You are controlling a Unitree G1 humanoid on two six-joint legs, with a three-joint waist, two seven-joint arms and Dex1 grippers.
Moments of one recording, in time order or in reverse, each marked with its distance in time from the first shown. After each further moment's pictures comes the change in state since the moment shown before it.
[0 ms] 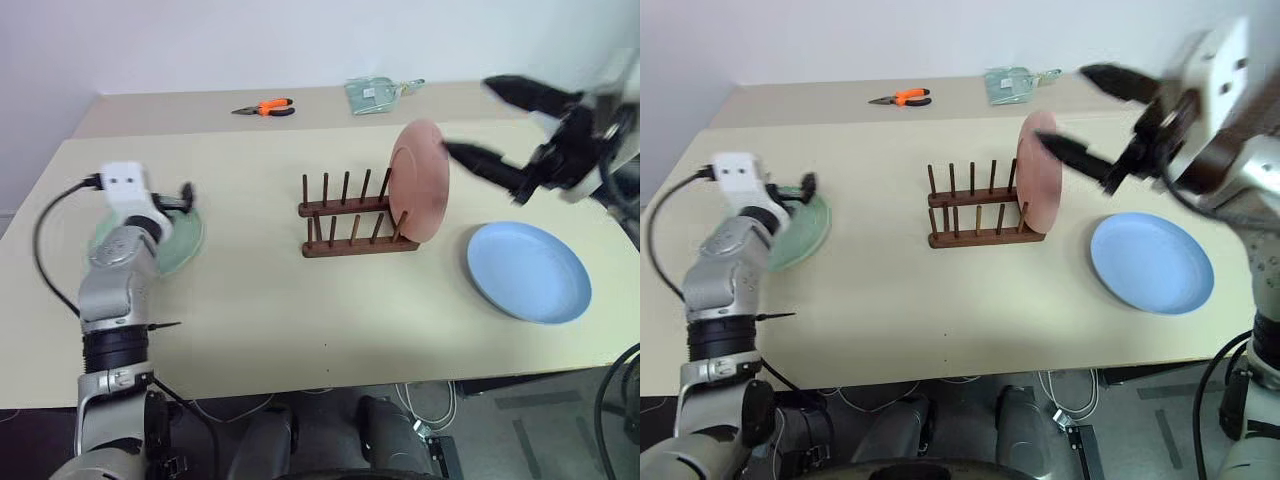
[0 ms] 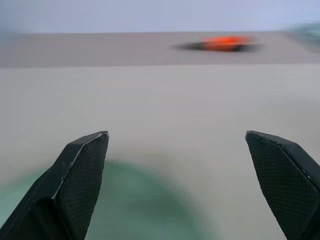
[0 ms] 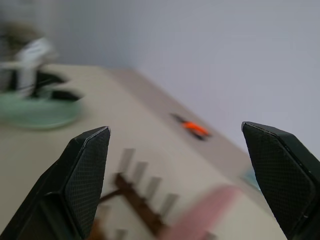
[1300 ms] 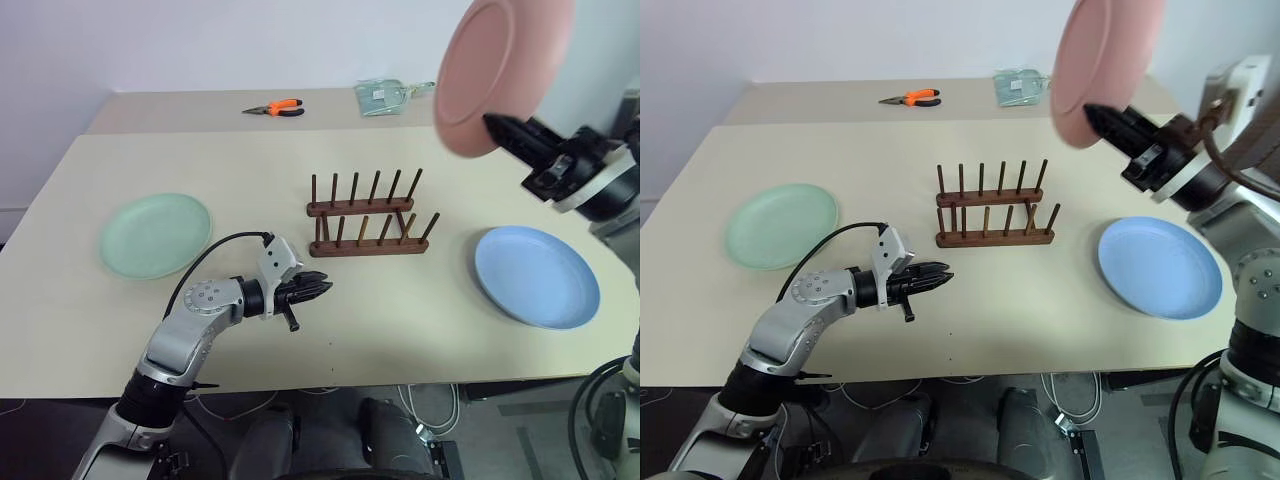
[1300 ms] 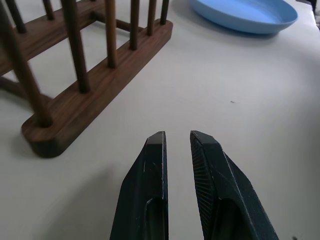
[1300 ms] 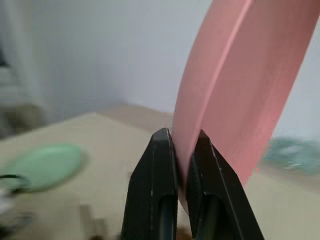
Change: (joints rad) left arm 0.243 0.000 -0.606 -0.414 -0.104 0.043 -0.824; right arm 0.099 0.161 -0.175 0.168 0.262 0.122 -0.233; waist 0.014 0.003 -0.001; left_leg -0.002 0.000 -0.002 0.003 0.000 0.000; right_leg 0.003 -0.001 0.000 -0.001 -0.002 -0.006
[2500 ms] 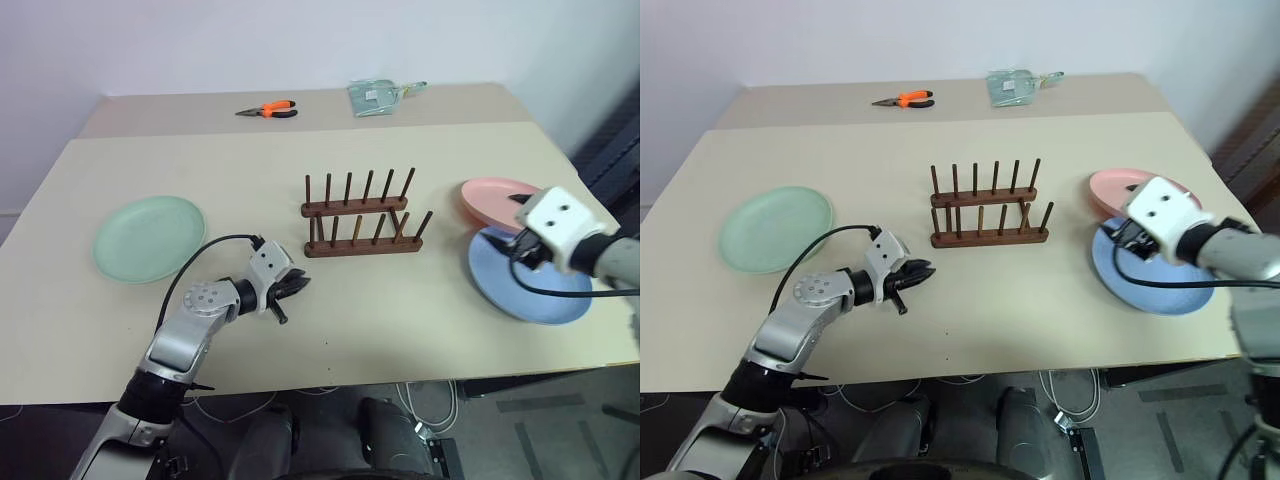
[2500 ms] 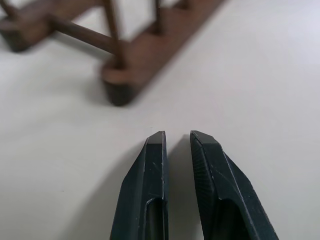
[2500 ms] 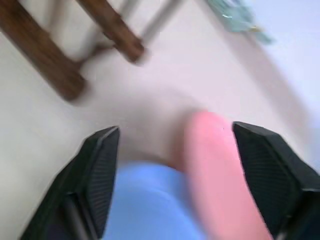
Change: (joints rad) left arm 0.008 0.011 -0.011 0.085 0.108 -0.047 0.060; right arm 0.313 -0.250 0.164 0.069 -0.976 -0.415 0.235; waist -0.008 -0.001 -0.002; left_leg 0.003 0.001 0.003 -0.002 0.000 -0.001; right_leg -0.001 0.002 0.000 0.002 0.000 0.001
